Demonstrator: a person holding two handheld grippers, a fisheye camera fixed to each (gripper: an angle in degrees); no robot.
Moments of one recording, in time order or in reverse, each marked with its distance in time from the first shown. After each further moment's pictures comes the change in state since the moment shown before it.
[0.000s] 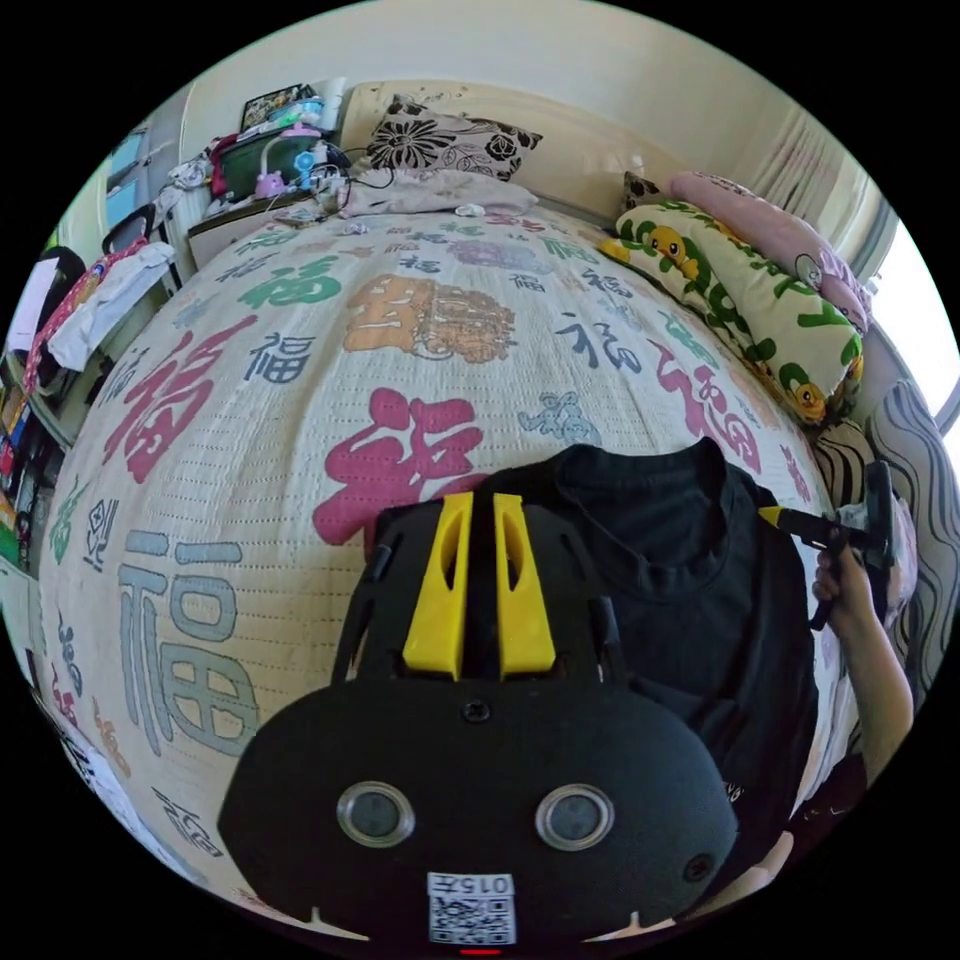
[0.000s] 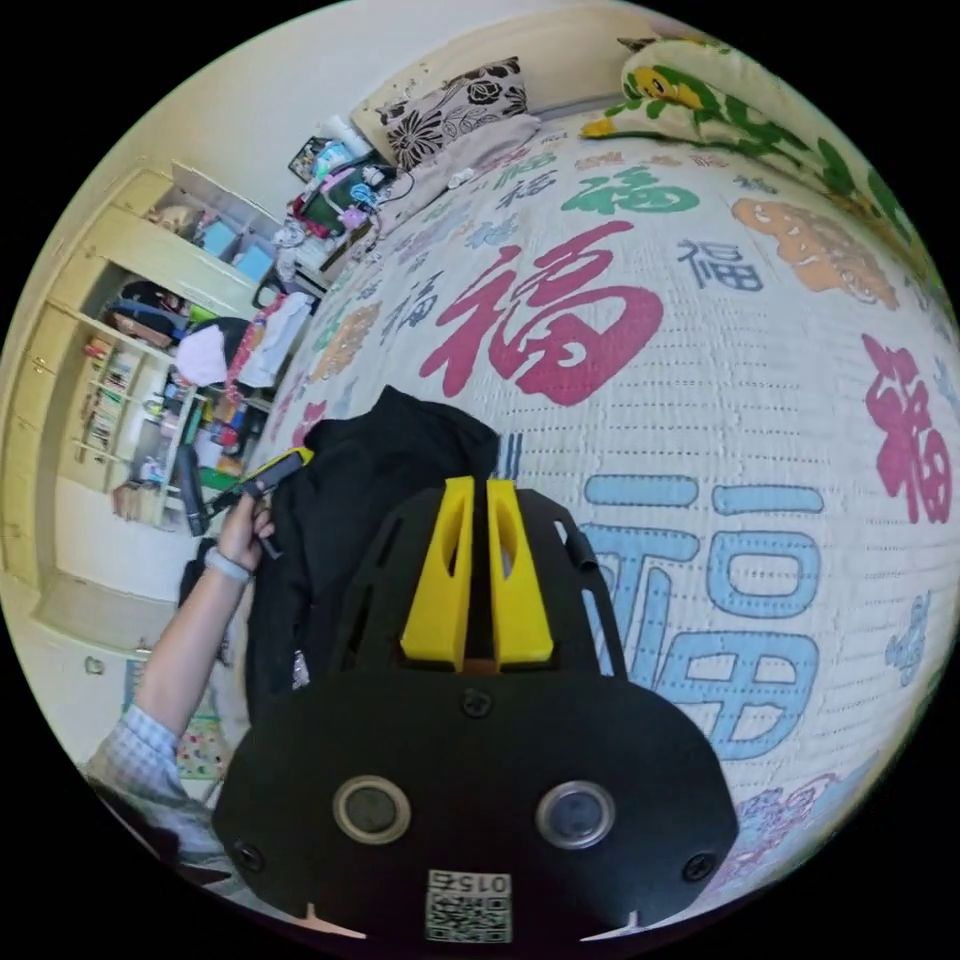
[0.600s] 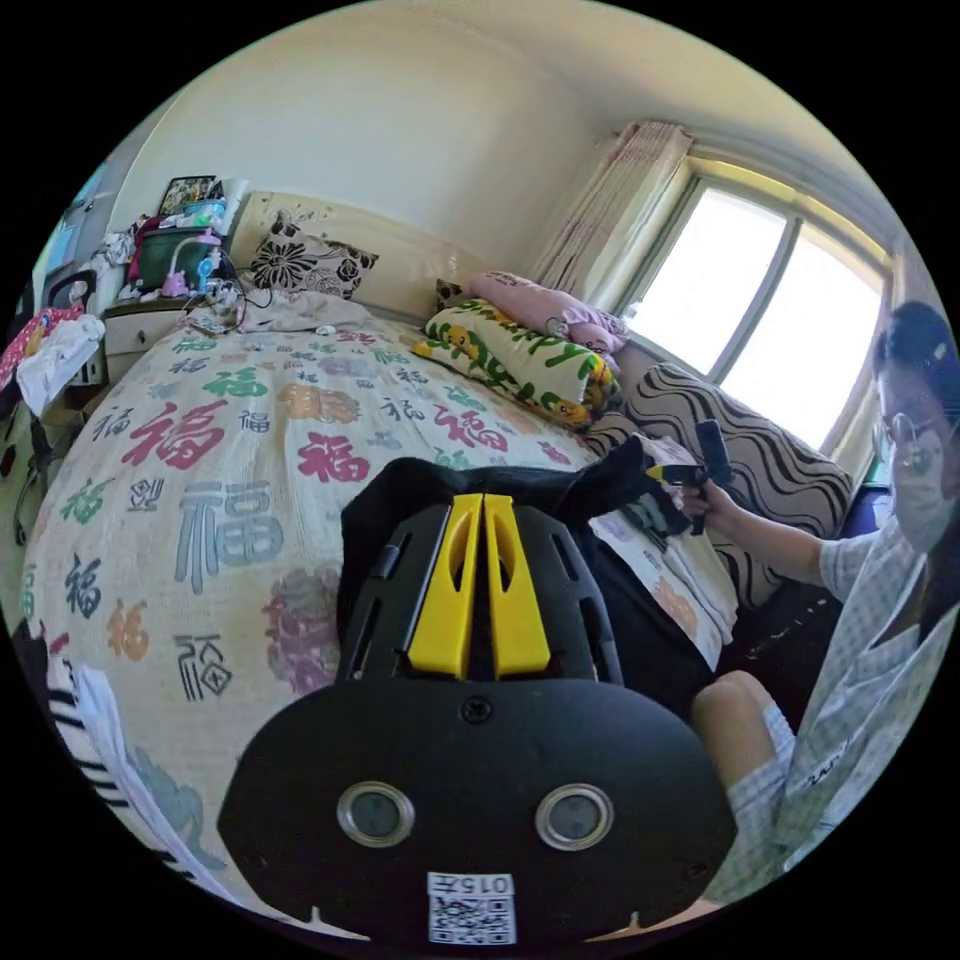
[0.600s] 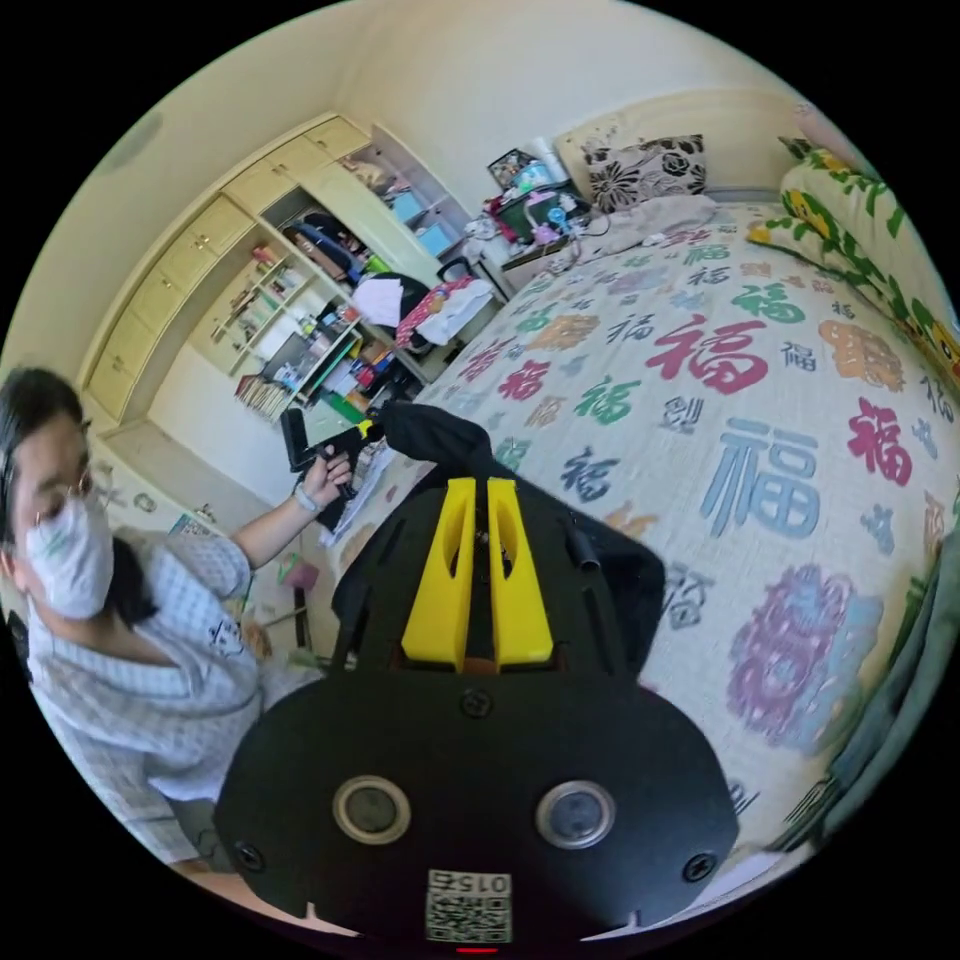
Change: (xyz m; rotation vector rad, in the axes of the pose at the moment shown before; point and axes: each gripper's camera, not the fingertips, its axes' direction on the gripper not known) left arm -0.048 0.206 -0.300 0.290 0.466 0.231; right arm -0.163 0.216 -0.159 0.048 -0.240 -0.358
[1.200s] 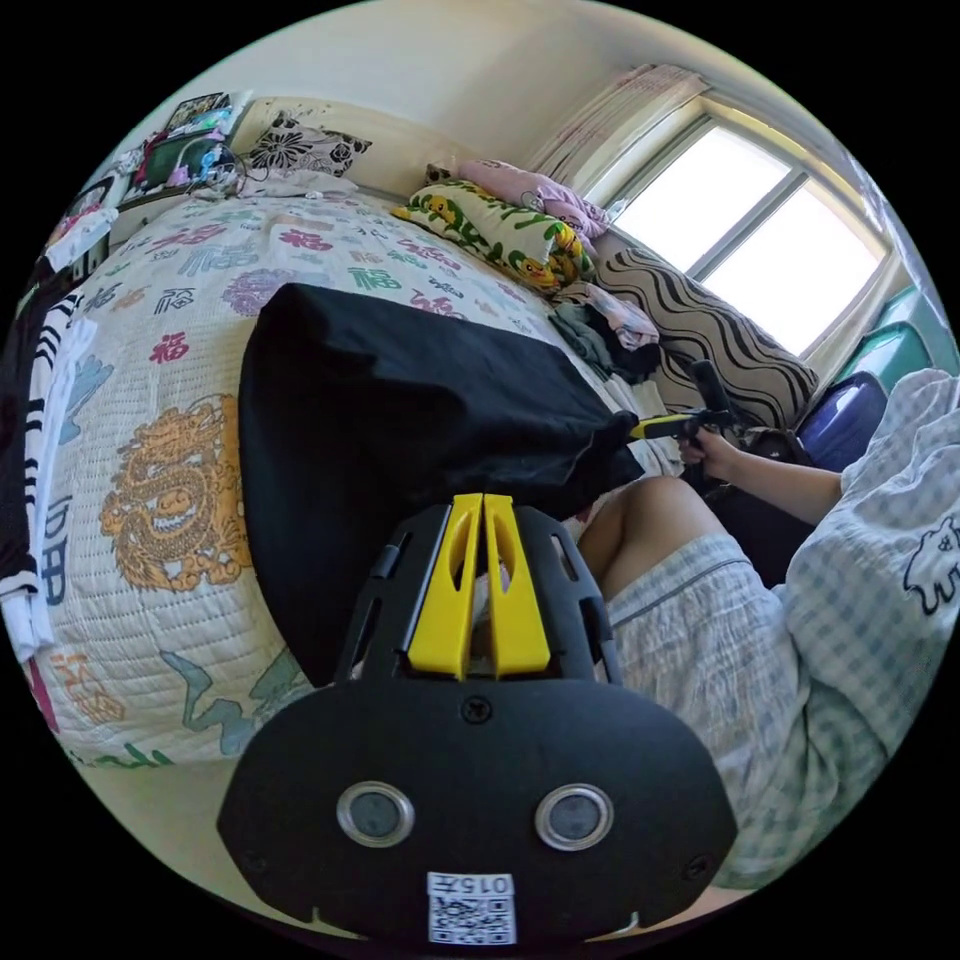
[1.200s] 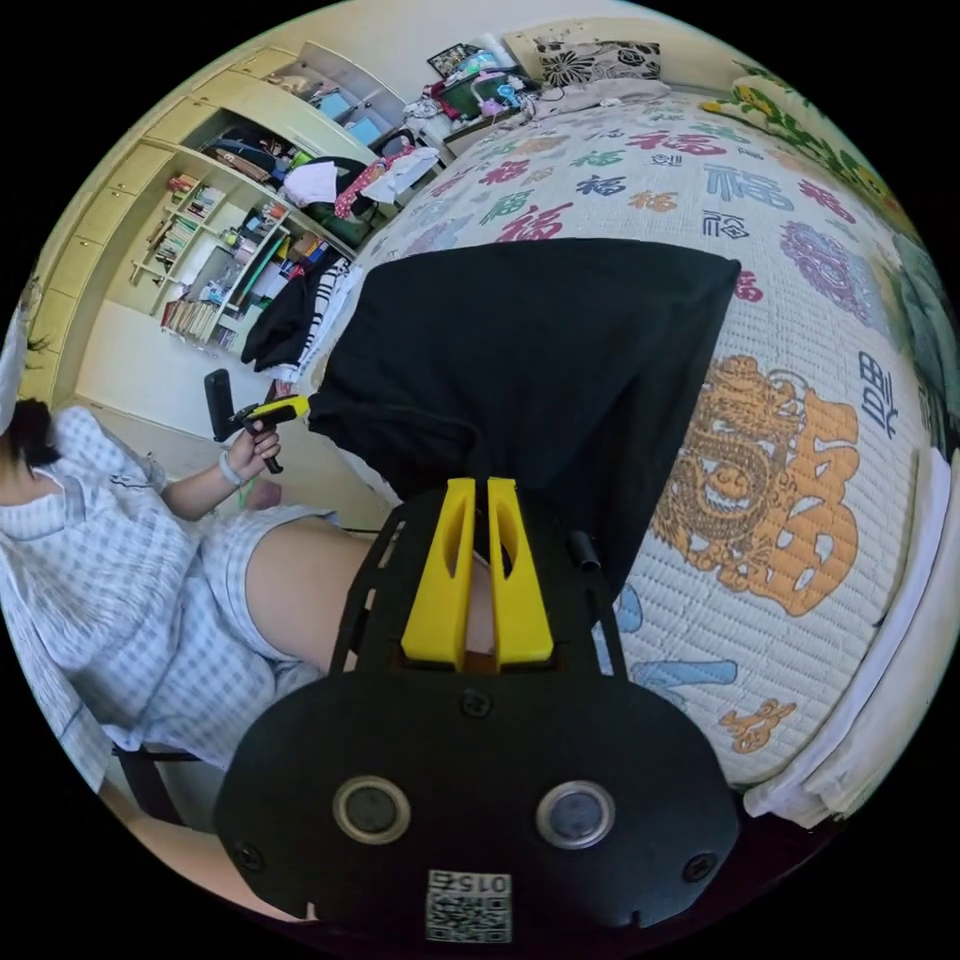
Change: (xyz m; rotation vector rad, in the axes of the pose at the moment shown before) left arm 0.132 0.256 -0.139 -0.282 0.058 -0.080; right arm -0.103 0.265 0.079 -0.294 0.184 0.152
